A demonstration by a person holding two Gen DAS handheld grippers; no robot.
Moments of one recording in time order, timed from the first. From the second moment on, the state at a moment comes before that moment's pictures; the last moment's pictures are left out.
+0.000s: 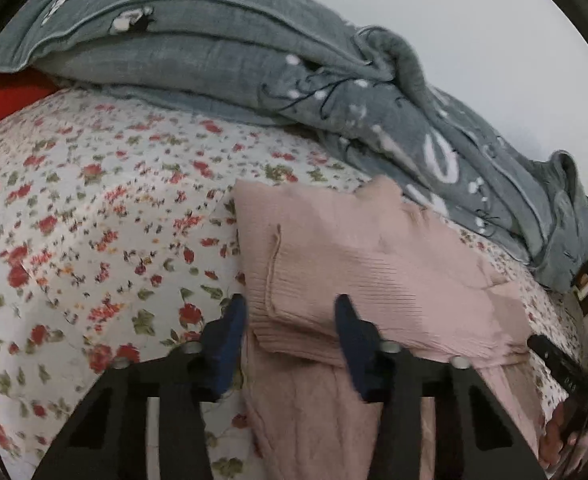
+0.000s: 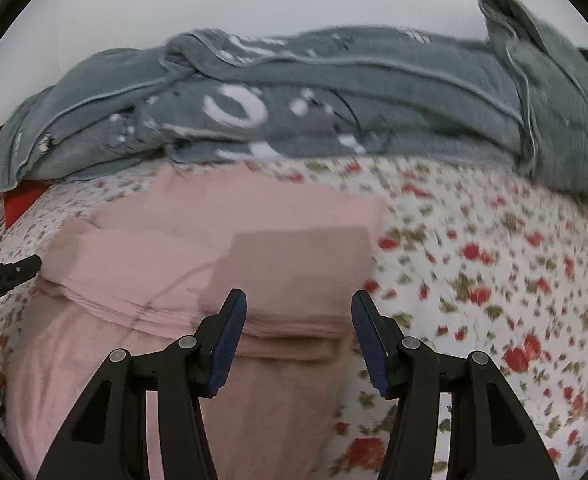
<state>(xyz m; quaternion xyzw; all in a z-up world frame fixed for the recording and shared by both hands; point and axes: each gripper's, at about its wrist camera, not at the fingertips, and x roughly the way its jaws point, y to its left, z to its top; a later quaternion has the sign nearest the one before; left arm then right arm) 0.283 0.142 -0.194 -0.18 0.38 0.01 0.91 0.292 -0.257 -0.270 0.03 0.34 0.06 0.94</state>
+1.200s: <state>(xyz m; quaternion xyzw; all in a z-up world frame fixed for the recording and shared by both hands) 0.251 0.132 -0.190 -0.10 0.36 0.04 0.93 0.197 -0.283 -0.259 0.04 0.30 0.04 0.95</state>
